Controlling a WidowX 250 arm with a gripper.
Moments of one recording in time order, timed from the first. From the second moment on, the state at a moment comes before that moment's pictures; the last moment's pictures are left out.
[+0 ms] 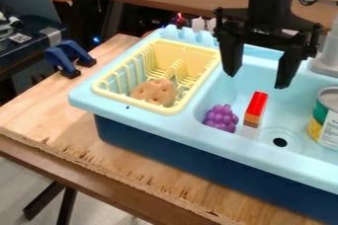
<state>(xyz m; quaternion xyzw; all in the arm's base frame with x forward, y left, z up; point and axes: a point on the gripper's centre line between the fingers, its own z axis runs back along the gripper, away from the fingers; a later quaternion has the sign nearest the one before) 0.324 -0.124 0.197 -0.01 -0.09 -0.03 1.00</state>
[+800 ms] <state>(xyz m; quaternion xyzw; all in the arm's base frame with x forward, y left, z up) 0.331 -0.125 0.177 -0.02 -0.07 -0.04 1.00</state>
